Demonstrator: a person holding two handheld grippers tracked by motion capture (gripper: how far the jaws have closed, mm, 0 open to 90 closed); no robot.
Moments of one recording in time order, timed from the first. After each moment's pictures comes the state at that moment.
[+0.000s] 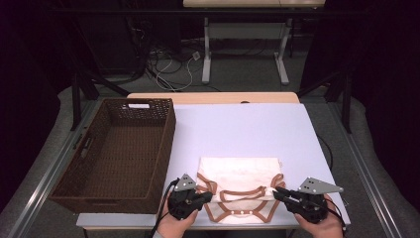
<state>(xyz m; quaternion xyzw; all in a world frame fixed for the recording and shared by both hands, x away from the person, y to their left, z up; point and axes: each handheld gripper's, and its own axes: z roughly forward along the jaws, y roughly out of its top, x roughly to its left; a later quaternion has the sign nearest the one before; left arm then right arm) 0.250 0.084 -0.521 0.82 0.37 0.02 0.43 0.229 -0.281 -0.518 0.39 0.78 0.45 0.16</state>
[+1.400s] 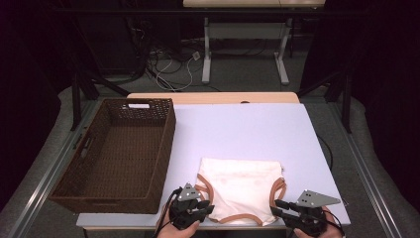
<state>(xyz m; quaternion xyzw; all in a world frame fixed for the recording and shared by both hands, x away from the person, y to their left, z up) 0.236 0.082 -0.536 0.84 0.37 0.02 0.41 0.208 -0.279 -0.537 0.38 0.80 0.45 0.12</state>
